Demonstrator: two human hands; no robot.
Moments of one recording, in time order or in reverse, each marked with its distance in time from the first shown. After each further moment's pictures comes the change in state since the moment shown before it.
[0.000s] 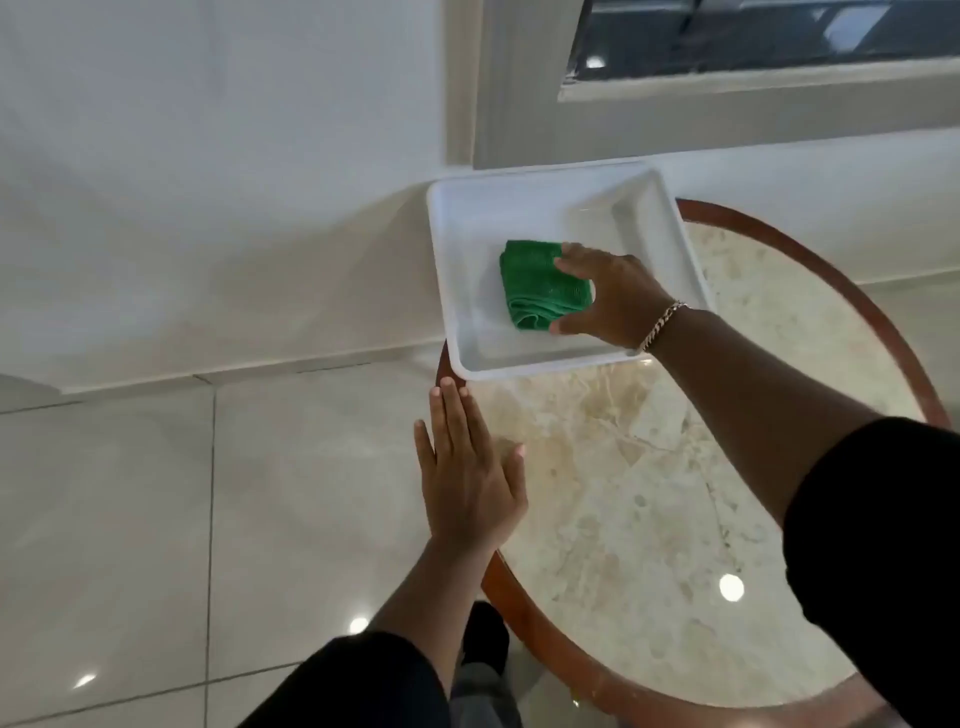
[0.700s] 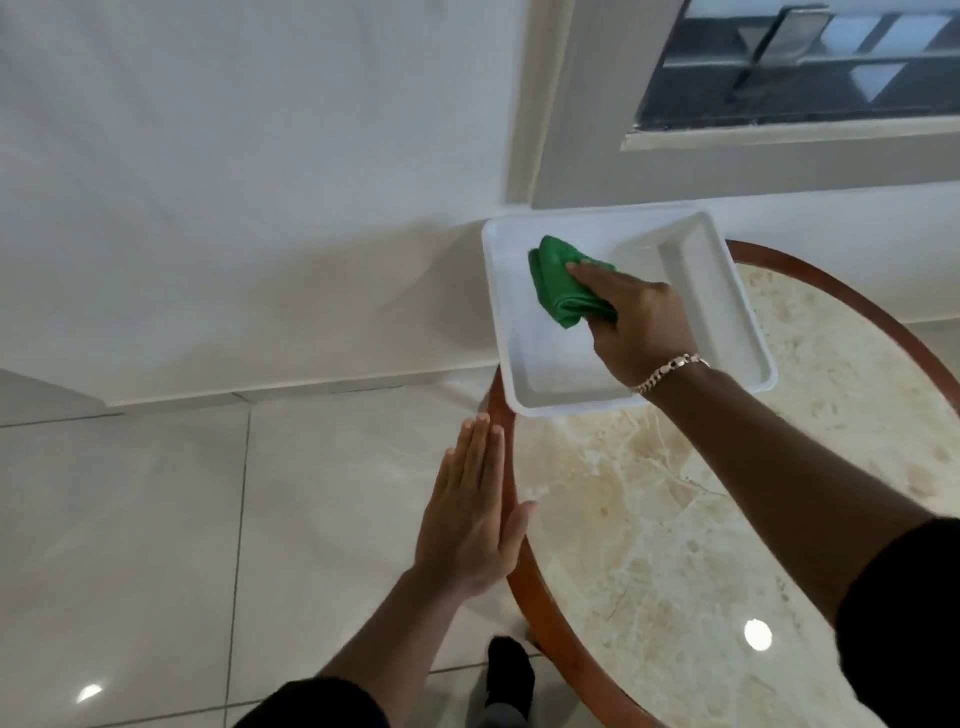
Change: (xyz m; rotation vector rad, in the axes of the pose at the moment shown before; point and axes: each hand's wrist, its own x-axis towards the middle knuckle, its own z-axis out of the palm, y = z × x) left_hand 0.001 -0.071 -0.013 -0.155 -0.093 0.257; right_hand 0.001 -0.056 0.012 0.043 0.446 -0.124
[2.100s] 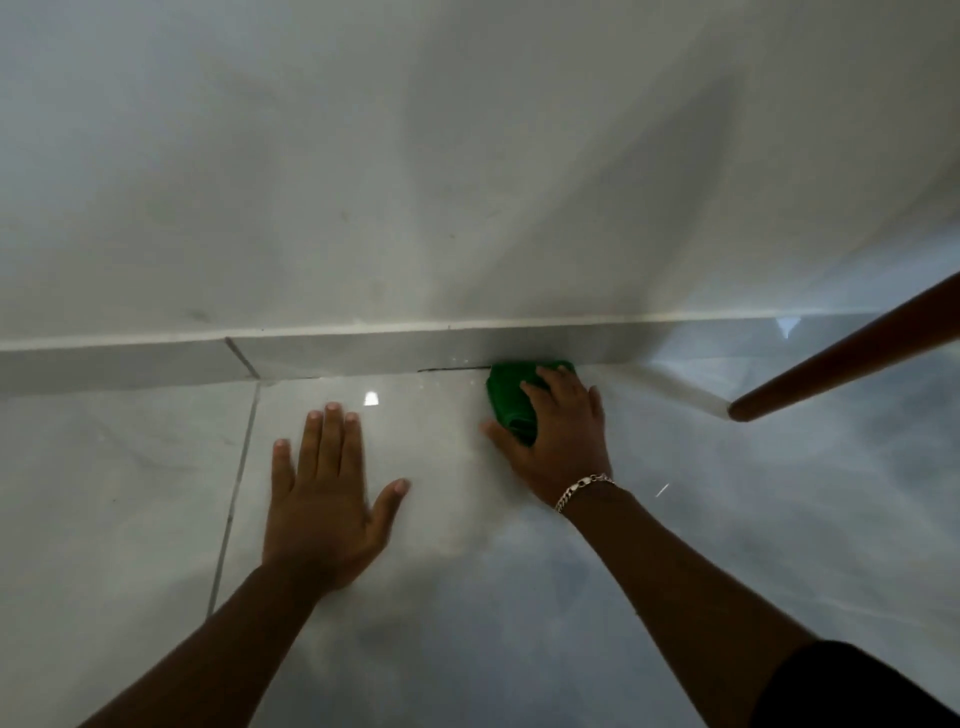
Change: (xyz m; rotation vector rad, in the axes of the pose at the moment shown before) left_hand 0.053 -0.610 0.238 0.293 0.132 -0.227; right_hand -0.063 -0.026 0.684 -0.101 -0.073 0.100
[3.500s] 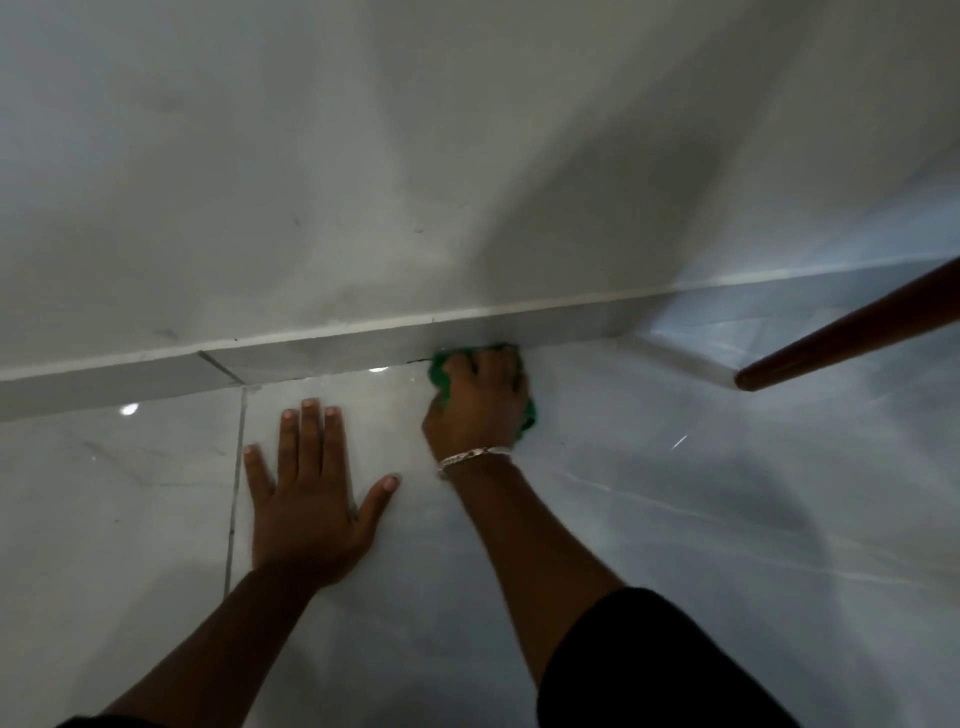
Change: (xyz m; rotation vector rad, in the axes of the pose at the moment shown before) left_hand 0.010 -0.015 -0.003 0.047 -0.053 -0.032; right_hand 0.027 -0.083 0.039 0.081 0.190 0.223
